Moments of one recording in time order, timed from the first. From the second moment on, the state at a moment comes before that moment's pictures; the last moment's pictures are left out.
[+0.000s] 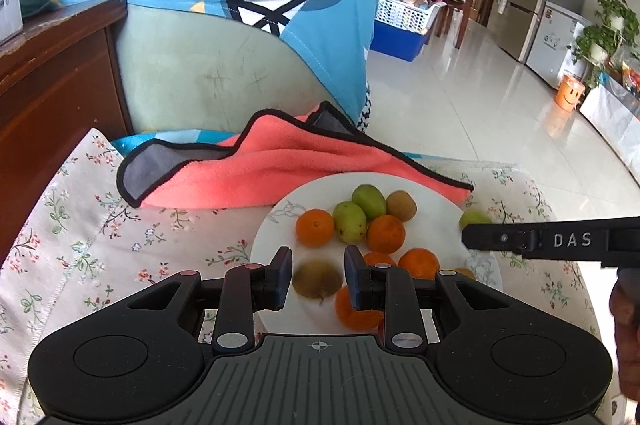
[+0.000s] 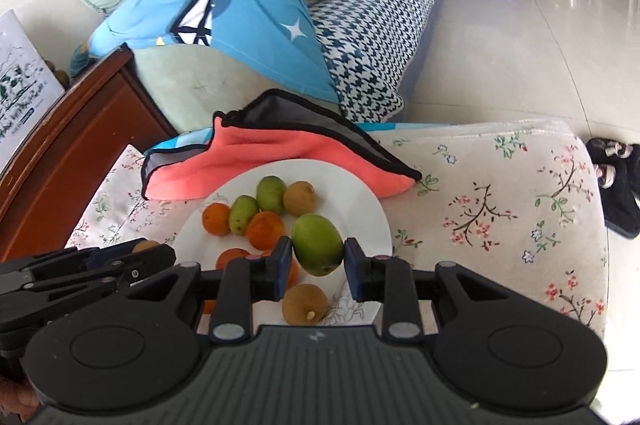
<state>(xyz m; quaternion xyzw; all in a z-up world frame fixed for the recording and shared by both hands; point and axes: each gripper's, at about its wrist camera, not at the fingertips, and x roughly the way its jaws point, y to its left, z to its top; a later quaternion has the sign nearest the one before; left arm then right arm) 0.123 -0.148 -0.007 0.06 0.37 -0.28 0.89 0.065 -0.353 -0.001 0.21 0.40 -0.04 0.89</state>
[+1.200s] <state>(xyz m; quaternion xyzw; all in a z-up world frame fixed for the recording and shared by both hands) 0.086 -0.061 0.022 0.11 0.38 -0.20 0.90 0.036 -0.276 0.025 0.17 0.41 0.08 0.89</state>
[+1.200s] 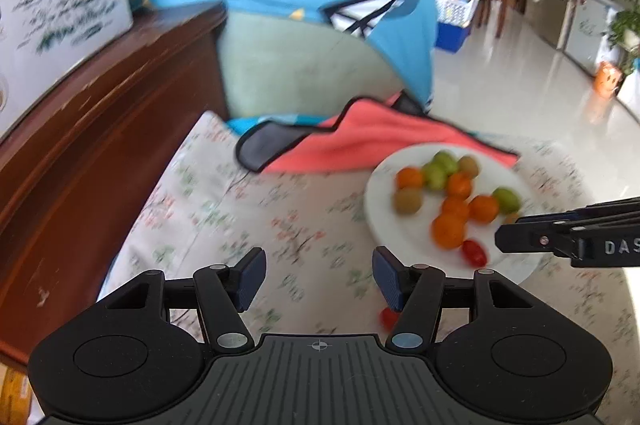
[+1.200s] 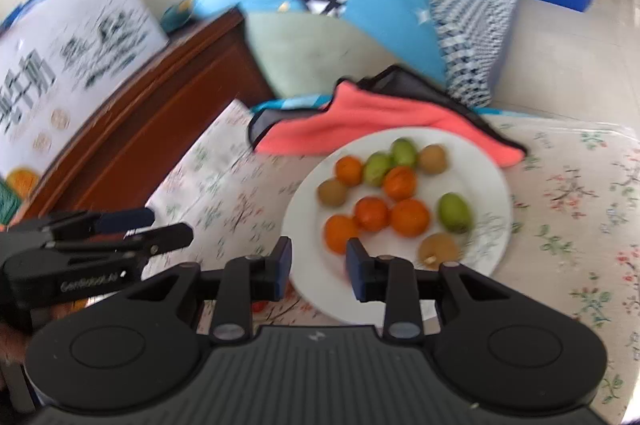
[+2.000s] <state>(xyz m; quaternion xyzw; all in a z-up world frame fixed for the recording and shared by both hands) 0.088 -0.024 0.014 0.11 0.39 -0.17 0.90 0.062 -0.212 -0.017 0.06 0.42 0.13 0.89</state>
